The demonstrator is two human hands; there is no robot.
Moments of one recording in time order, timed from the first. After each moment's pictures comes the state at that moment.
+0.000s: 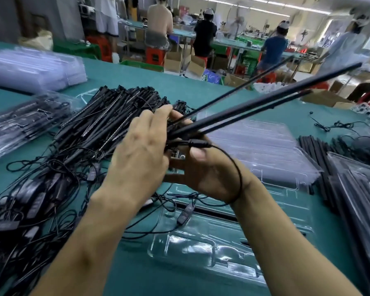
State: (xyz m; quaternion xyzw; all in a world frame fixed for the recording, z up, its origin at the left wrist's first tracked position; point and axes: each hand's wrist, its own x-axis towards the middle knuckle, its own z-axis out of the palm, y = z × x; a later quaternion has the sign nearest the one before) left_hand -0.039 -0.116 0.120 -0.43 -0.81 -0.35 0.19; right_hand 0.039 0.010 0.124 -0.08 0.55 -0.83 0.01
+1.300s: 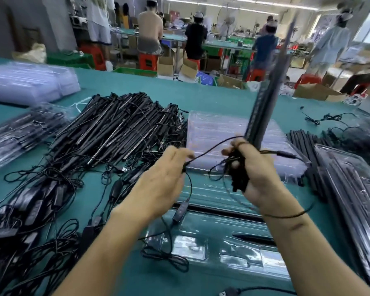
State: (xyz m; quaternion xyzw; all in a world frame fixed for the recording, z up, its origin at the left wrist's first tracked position) left_hand -0.021 -0.084 0.068 -0.55 -0.77 -0.32 0.04; right_hand 0.099 0.063 0.116 0.31 0.52 -0.73 -0.33
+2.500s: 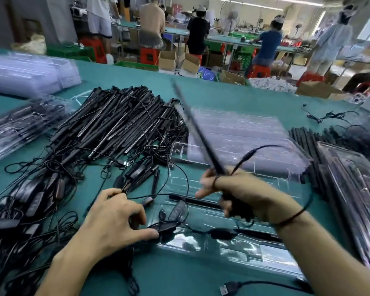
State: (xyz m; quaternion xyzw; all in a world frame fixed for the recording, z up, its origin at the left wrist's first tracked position) left_hand -0.040 -0.181 0.014 -0.49 -0.85 -0.19 -0.02; right_hand 0.118 0.050 0.099 0.28 0.68 -0.68 0.04
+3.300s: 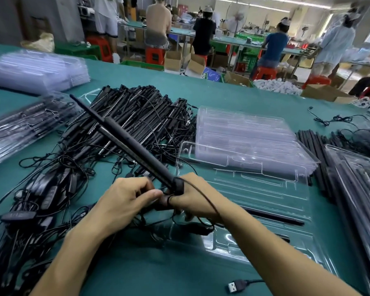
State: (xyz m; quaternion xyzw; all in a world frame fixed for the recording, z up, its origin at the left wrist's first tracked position) left_hand -0.059 -0.173 0.019 -0.46 -0.78 -0.43 -0.07; right_hand 0.056 -0.009 0.062 0.13 0.88 -0.45 0.03
